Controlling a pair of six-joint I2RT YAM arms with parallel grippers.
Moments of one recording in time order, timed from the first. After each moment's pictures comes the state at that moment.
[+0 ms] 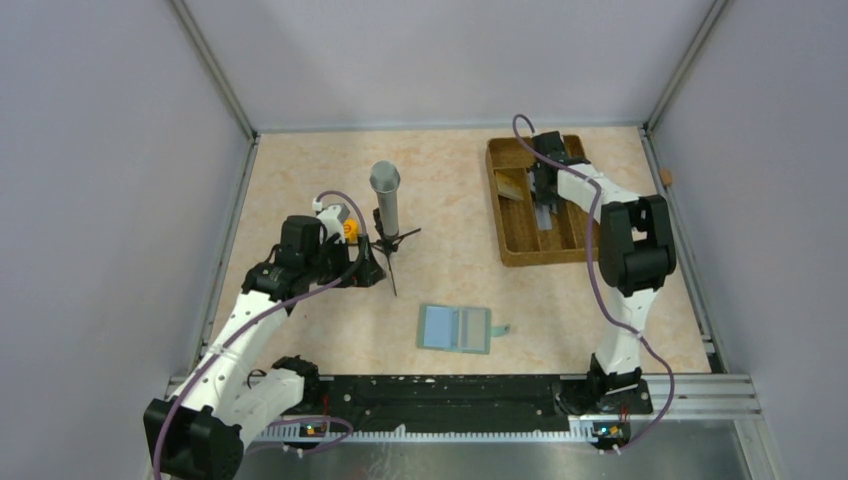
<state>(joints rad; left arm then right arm) -0.26 0.92 0.75 -0.60 0.33 -0.31 0.23 2.00 1.48 -0.48 0.33 0.08</state>
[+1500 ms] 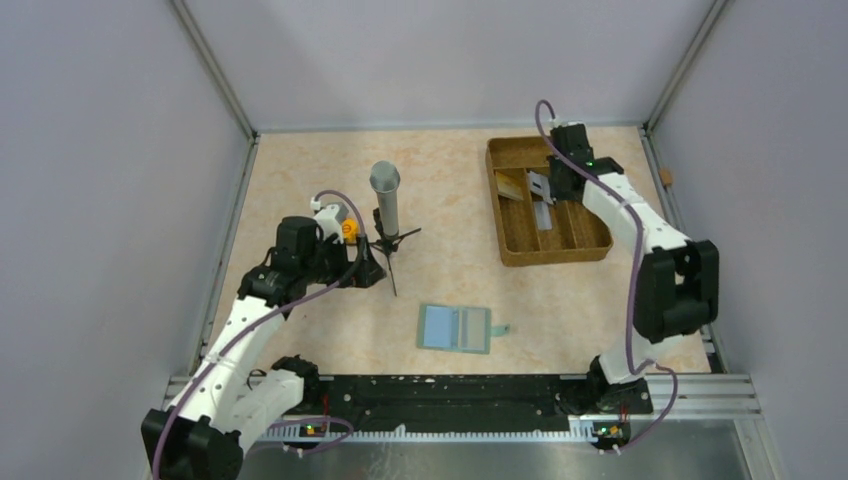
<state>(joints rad) -0.25 0.89 0.75 -0.59 0.36 -0.31 0.25 1.71 1.39 -0.59 0.36 0.11</state>
